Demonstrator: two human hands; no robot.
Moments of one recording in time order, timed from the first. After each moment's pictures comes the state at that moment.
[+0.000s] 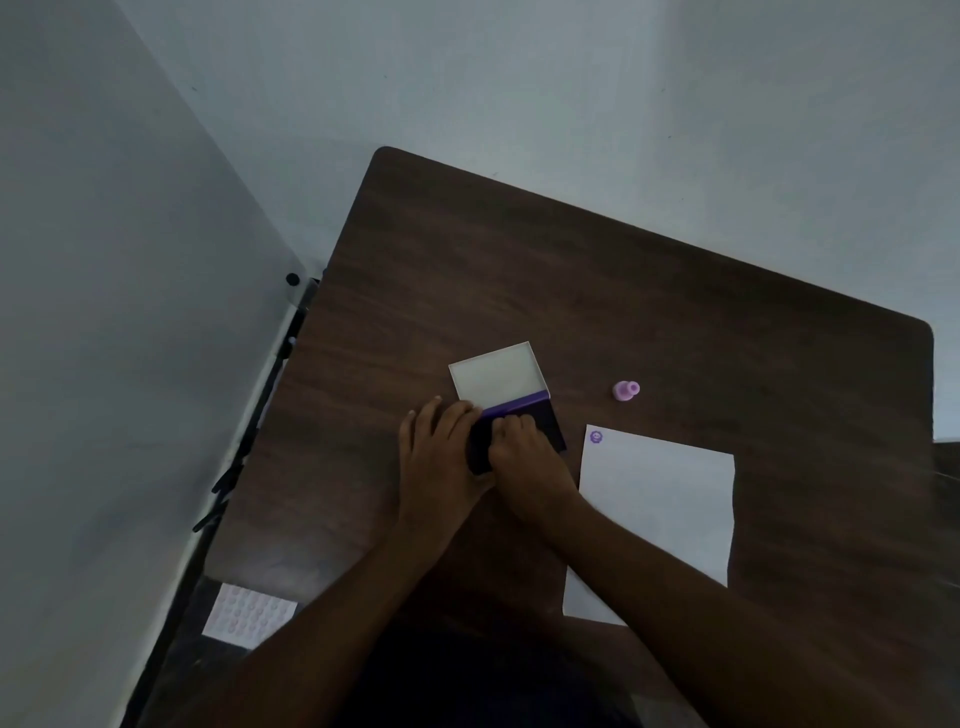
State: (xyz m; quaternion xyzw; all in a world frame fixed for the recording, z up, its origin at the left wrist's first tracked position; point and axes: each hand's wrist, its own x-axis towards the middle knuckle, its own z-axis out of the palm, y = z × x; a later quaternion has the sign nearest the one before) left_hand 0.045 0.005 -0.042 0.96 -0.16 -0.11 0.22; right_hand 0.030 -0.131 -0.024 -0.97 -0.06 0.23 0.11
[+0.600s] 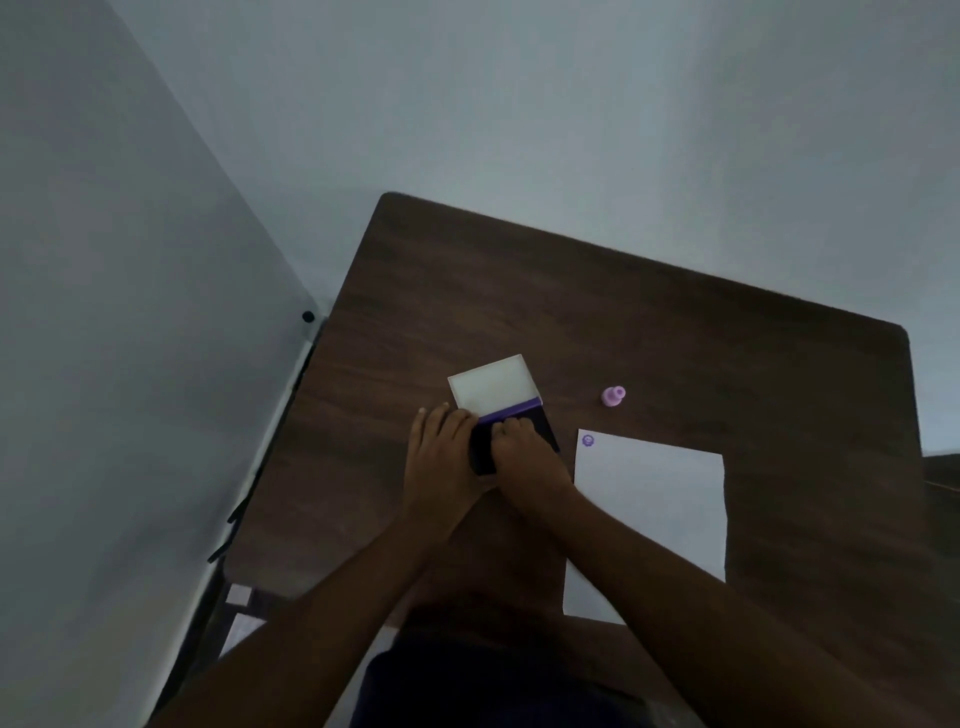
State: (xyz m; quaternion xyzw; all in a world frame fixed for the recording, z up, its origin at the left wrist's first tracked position) left_hand 0.047 0.003 -0.025 0.95 -0.20 -0.12 0.20; right_hand 0.033 -0.132 -0.010 -0.95 0.01 0.28 0.13
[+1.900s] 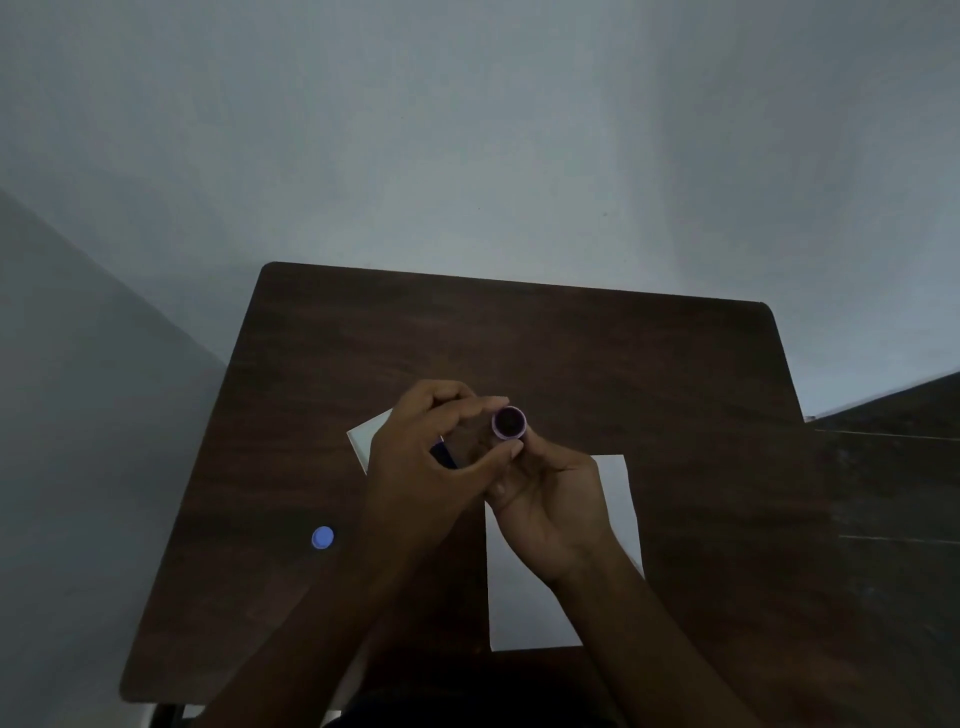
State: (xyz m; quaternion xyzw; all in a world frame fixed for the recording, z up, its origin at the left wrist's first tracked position) left_hand 0.034 -0.100 0.170 0.85 -0.25 -0.09 0.46; right_hand -0.031 -0.214 0.144 -0.05 0.31 0.01 0.95
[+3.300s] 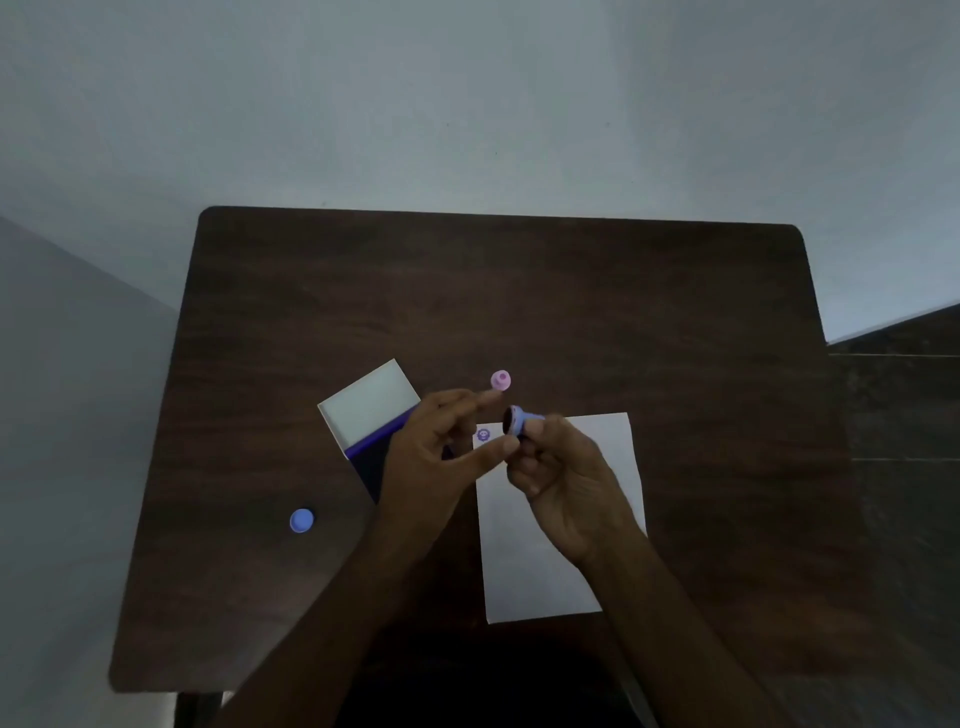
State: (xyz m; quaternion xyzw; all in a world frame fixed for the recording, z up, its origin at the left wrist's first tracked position) left_hand 0.030 -0.132 0.089 0.81 -0.12 -0.24 0.51; right_hand -0.047 -0.259 0.068 -0.28 0.34 0.00 0.90
